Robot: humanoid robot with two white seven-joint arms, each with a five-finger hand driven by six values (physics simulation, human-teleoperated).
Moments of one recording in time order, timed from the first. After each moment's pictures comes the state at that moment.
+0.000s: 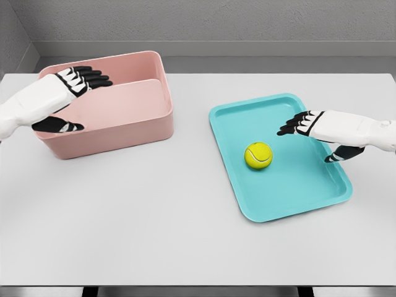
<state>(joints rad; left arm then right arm) -0.53 1.02 -0.66 -1.52 -0.32 -0.61 0.09 -0.62 -1.04 0.74 -1.53 0.23 -0.61 0.40</state>
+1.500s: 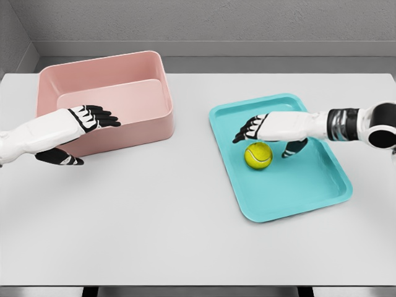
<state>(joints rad) -0.44 1.06 -0.65 -1.60 -0.25 -0.61 -0.11 -0.88 -0.77 1.01 -1.36 0.33 -0.61 0.50</state>
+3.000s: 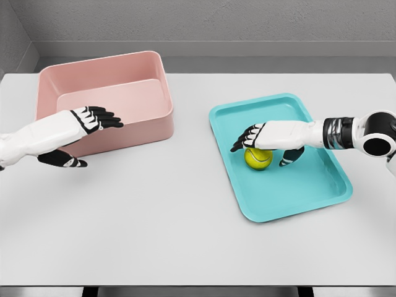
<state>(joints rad) -0.42 1.06 -0.64 -1.63 -0.22 -0.61 -0.11 -0.85 -0.76 1.01 -1.35 0.33 -0.61 0.50</state>
